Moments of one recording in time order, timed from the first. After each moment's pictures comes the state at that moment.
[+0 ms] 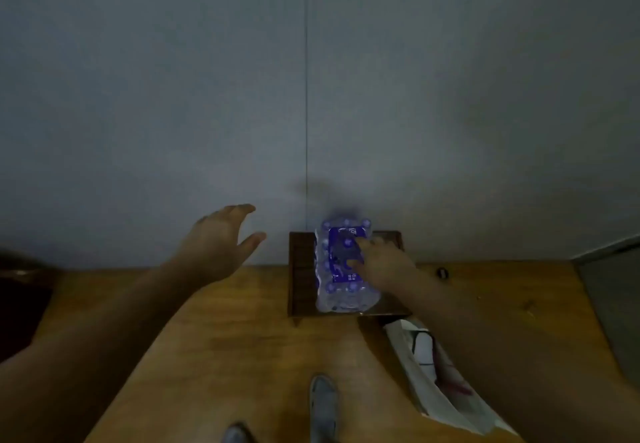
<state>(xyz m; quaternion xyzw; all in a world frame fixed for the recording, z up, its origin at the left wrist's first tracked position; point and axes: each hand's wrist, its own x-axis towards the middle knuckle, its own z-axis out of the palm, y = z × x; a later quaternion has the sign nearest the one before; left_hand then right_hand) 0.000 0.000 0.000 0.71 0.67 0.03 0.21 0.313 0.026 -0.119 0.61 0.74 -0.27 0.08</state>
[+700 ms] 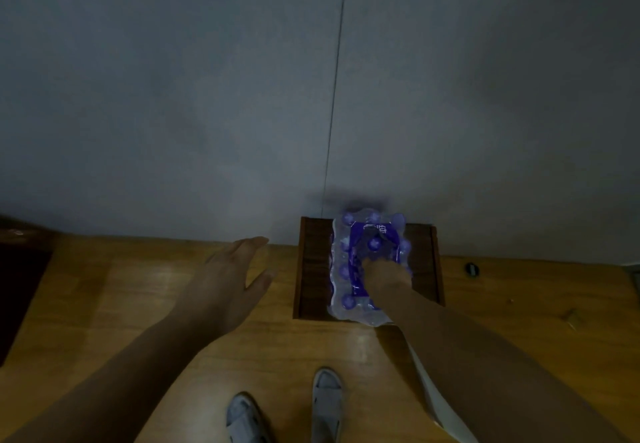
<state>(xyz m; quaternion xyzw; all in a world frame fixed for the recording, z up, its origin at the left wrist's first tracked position) 0.003 0.010 -0.124 0.65 0.70 0.03 0.29 0.282 0.084 -0.290 0.61 0.70 -0.22 0.29</state>
